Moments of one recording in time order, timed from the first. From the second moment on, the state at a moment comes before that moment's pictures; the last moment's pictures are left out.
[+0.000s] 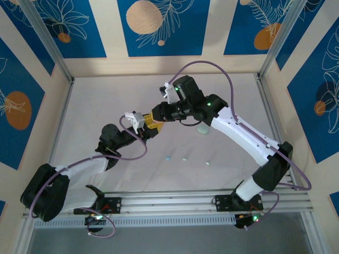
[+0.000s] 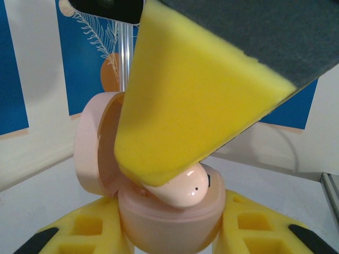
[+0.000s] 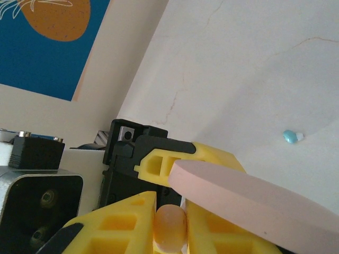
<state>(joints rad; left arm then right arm) -0.57 1.22 0.47 0.93 0.54 -0.13 0.76 1.54 1.60 -0.74 -0.43 0.59</state>
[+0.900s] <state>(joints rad) -0.57 1.22 0.47 0.95 0.52 -0.13 0.80 1.56 1.70 -0.87 -0.28 0.53</state>
